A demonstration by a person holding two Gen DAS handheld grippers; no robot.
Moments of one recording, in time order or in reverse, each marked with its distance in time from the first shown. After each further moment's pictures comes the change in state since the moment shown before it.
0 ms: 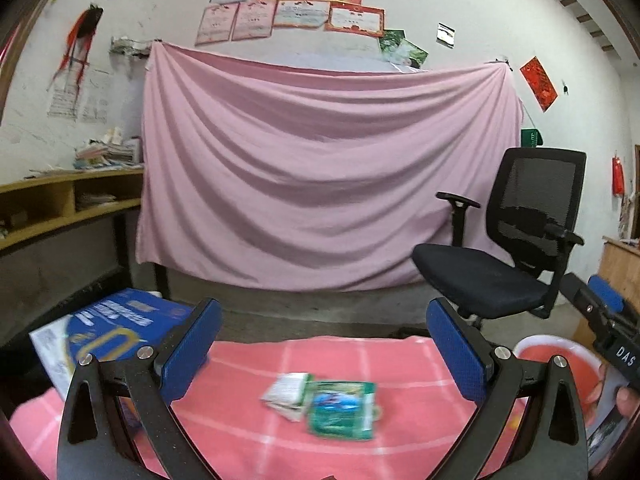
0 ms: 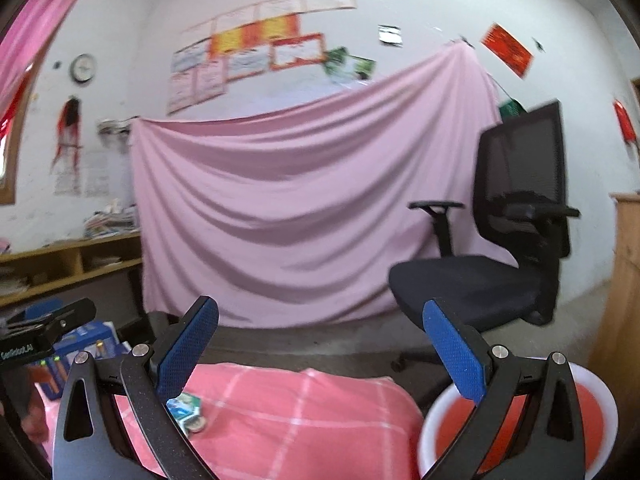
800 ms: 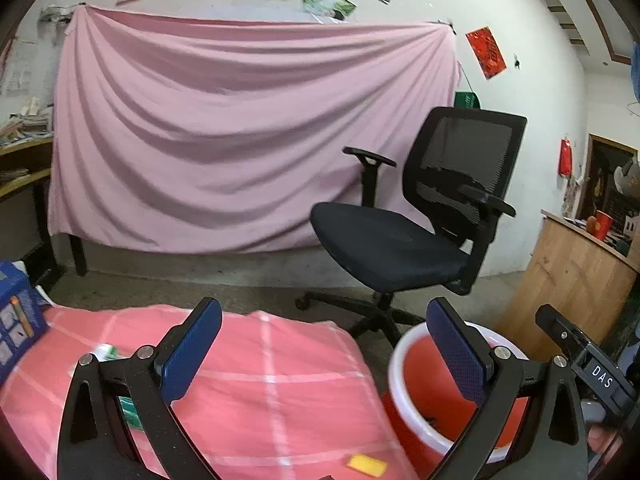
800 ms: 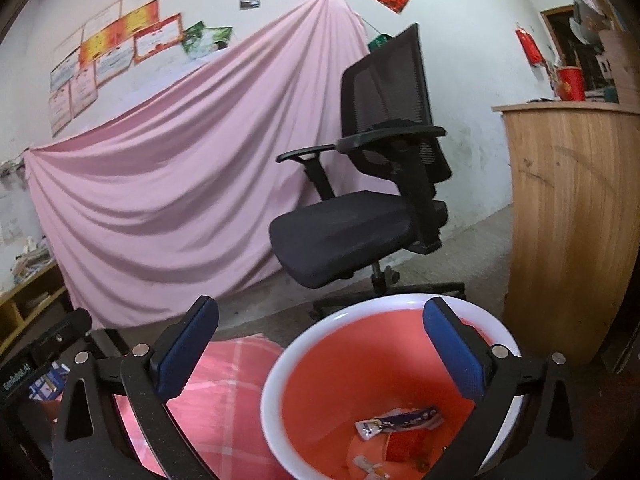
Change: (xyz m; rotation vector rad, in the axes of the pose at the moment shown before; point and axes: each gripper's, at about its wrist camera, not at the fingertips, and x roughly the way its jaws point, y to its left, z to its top) left arm 0.062 -0.159 0.011 -0.012 0.159 -0.260; right arm -0.042 -0.152 -0.016 0.280 0.186 -0.322
